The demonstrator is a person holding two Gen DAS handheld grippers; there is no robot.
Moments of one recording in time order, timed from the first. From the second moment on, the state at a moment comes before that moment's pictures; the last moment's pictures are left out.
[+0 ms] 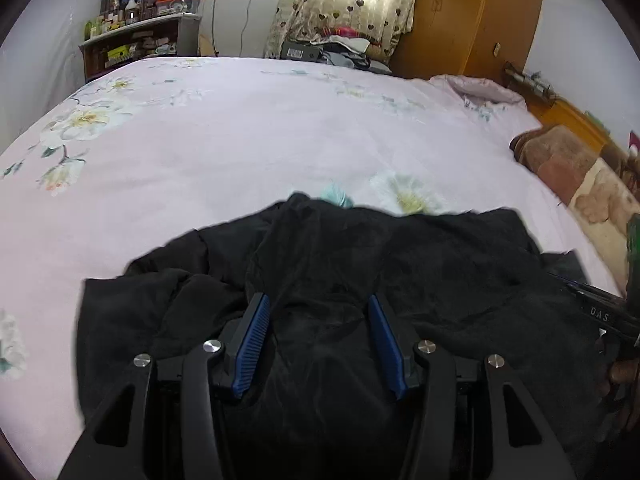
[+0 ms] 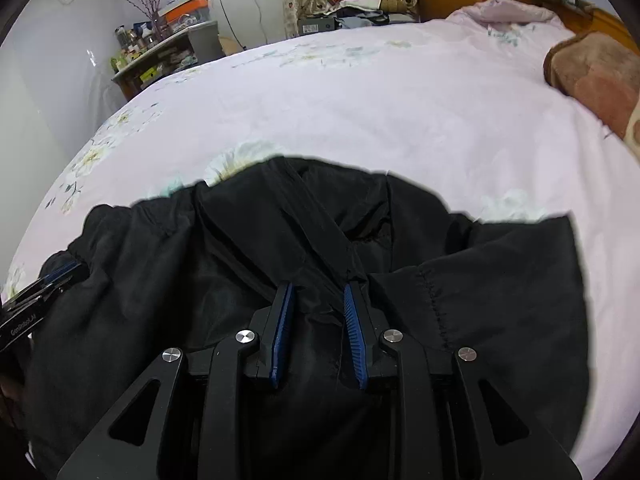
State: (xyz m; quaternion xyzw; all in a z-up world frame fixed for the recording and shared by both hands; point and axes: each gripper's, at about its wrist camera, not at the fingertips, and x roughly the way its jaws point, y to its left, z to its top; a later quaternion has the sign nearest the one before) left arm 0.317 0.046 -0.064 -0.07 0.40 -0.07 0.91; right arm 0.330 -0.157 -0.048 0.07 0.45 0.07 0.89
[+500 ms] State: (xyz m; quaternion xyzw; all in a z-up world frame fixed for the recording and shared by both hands) left arm 0.202 0.015 -0.088 -0.06 0.44 -0.13 0.89; right arm 0.220 -0.096 -0.048 0.04 0.46 0.14 0.88
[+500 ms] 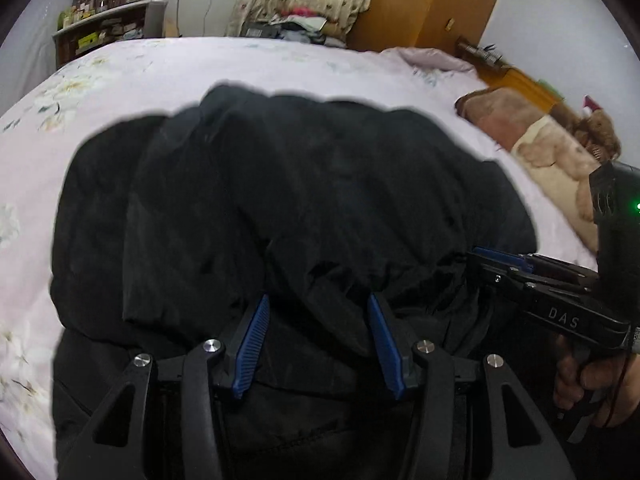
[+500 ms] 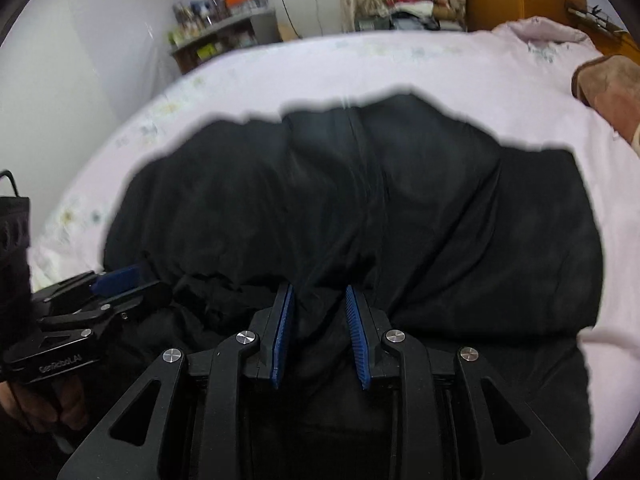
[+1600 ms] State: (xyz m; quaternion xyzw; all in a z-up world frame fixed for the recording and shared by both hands) left arm 0.169 0.001 -0.068 -0.05 0.46 -0.11 0.88; right arm 0.198 -0.090 -0.050 0.03 0.48 0.13 0.87
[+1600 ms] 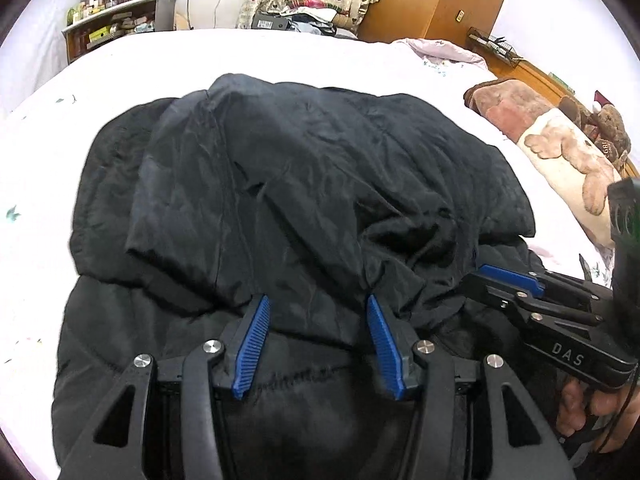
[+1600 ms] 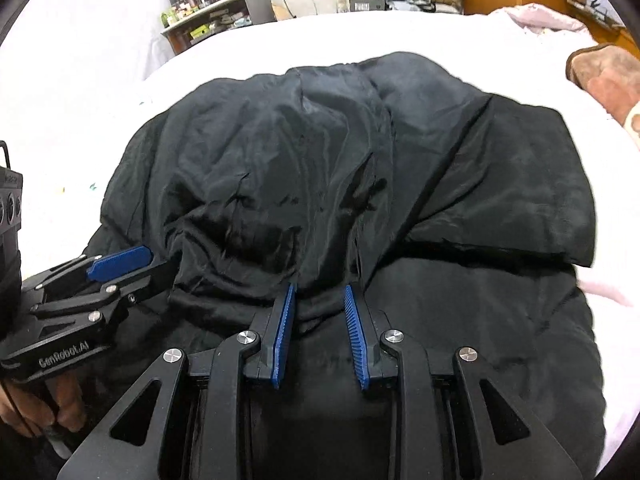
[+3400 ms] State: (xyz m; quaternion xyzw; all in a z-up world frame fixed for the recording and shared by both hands) left arm -0.005 0.114 -0.066 -0.06 0.46 0.02 0.88; right arm 0.023 -0.259 -0.018 0.11 0.47 0.00 0.88
